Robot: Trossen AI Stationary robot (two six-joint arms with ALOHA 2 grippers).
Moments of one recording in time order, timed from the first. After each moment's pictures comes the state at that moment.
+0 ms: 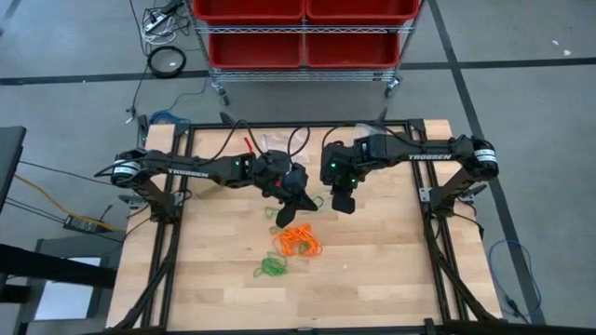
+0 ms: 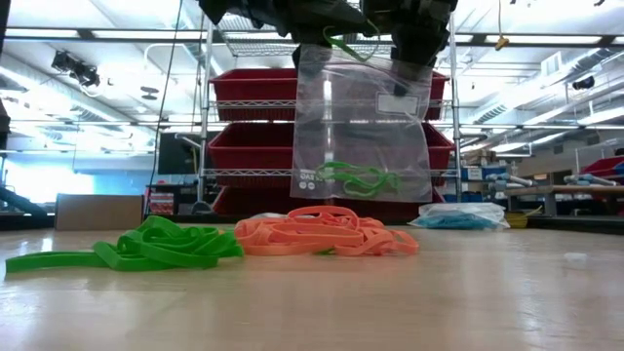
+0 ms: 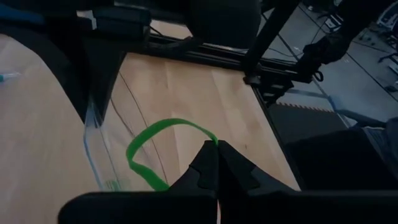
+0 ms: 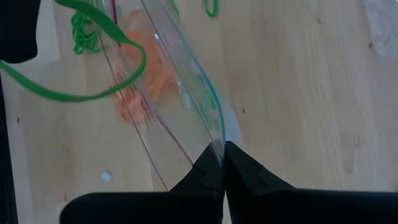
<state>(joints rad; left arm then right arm) 0.05 1.60 1.23 -0.08 0.39 -0.19 -0.08 1.59 1.46 -1.04 -0.12 0.11</state>
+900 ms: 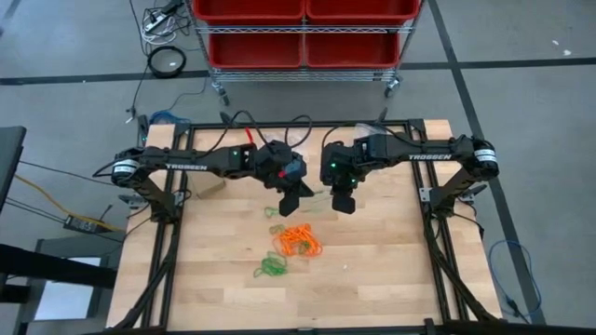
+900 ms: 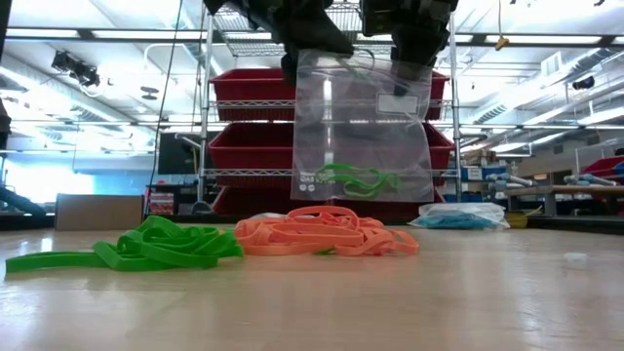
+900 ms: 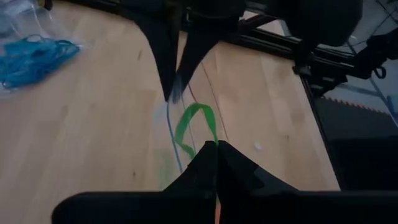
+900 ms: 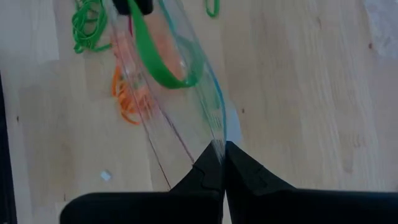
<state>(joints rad) 0.09 1.60 1.32 -0.31 0.26 -0.19 -0.08 1.59 1.46 -1.04 -0.12 0.10</state>
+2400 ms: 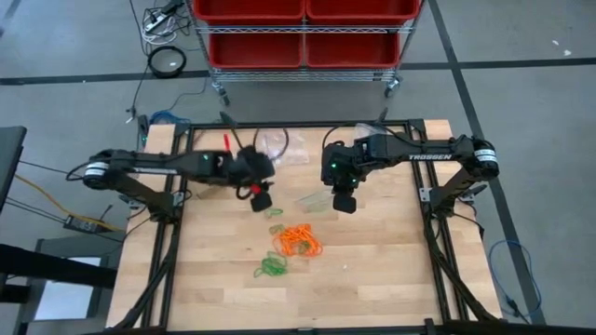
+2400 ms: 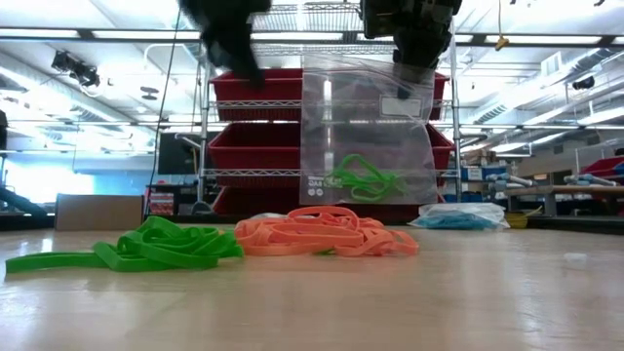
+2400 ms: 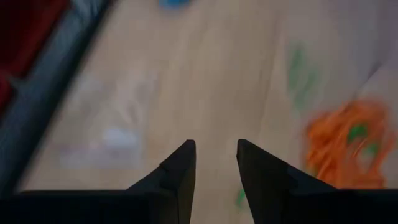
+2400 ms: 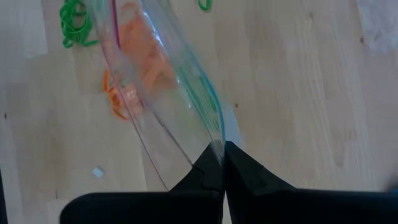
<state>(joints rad) 0.04 1.37 1.16 -0.69 -0.26 -0.15 -0.08 1.59 1.46 -1.06 -0.10 0.10</state>
